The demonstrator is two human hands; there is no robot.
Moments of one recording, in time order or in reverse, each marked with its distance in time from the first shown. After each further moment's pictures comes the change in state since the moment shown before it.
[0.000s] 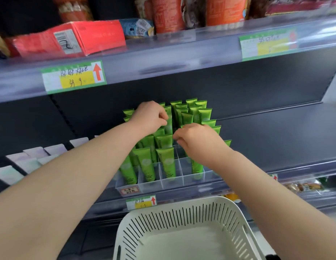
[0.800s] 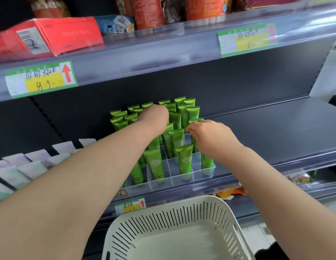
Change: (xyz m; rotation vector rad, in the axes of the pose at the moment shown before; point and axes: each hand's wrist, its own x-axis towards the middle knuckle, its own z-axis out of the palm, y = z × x) left_hand 0.021 0.044 0.034 0.314 -0.156 -0.031; right_hand -0.020 0.053 -0.001 -0.008 0.048 0.213
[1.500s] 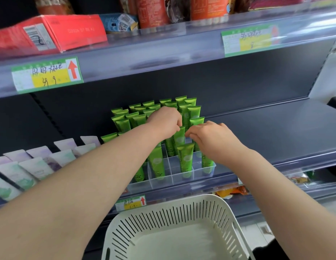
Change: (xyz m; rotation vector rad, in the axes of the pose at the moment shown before) left_hand -0.010 0.015 0.003 -0.109 0.007 0.159; right_hand -0.010 -0.005 -0.009 -0.032 -0.115 -0.057
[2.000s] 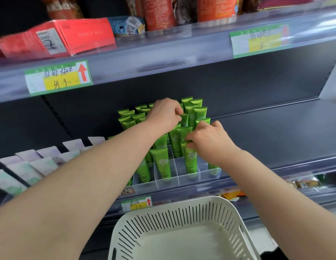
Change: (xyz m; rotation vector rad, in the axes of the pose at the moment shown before) left_hand 0.000 -0.013 -0.012 -0.248 0.223 -0.091; right_hand 0.017 -0.013 0.017 -0.152 0.042 -0.101
